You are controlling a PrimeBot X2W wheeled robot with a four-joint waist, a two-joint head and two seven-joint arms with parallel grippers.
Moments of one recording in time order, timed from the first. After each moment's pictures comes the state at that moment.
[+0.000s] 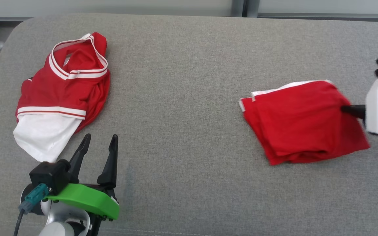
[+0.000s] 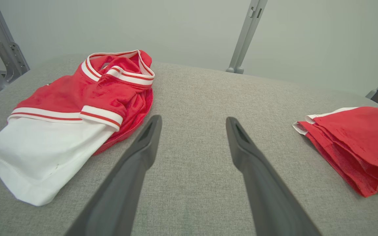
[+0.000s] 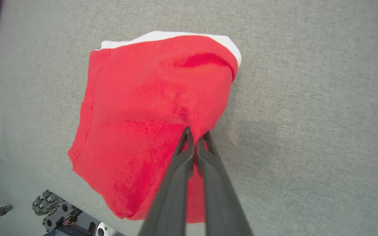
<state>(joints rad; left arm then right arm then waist) -0.02 0.20 -0.30 -0.11 -0.52 0.11 -0.06 -0.63 -0.82 0.83 0.19 1.21 -0.09 0.66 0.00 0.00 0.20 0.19</state>
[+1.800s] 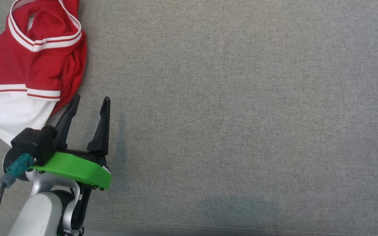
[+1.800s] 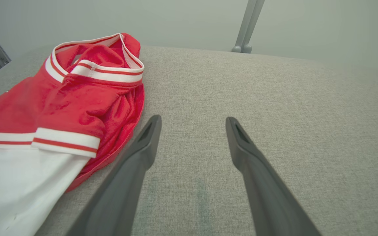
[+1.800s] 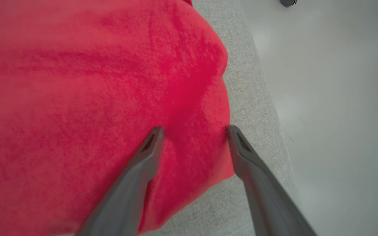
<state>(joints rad) -0.16 0.22 -0.28 -0.18 -0.49 0.11 0.00 -0.67 -0.98 0.54 0.74 0.92 -0.12 0.39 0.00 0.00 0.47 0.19</state>
